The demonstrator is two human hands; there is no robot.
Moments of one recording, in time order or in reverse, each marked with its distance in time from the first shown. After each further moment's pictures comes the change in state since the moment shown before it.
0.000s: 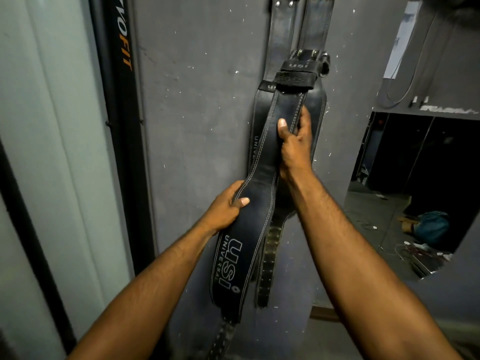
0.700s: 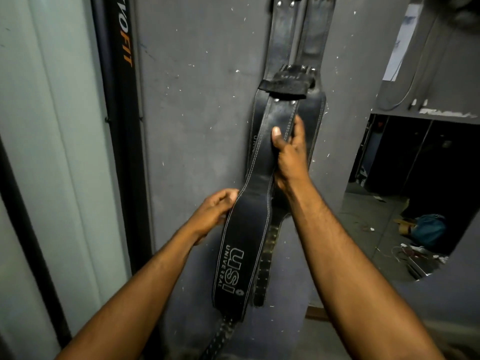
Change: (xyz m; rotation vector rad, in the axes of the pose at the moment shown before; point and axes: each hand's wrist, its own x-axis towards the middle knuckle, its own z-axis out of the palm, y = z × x) left_hand -0.025 -0.004 -0.012 -0.231 0.011 -0.120; right_hand -0.022 -0.003 -0.002 0.020 -0.075 0.061
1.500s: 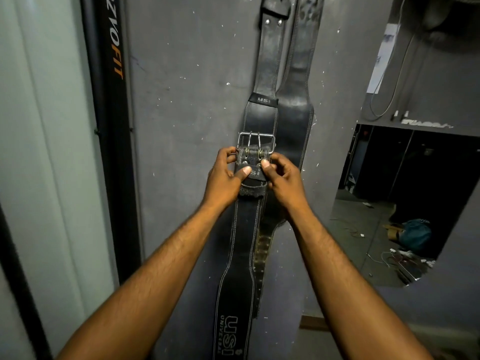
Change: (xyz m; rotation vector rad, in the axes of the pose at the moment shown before) left_hand 0.038 0.087 0.041 0.189 0.348 0.314; right_hand -0.019 0.010 -0.035 -0.468 -0.104 -0.009
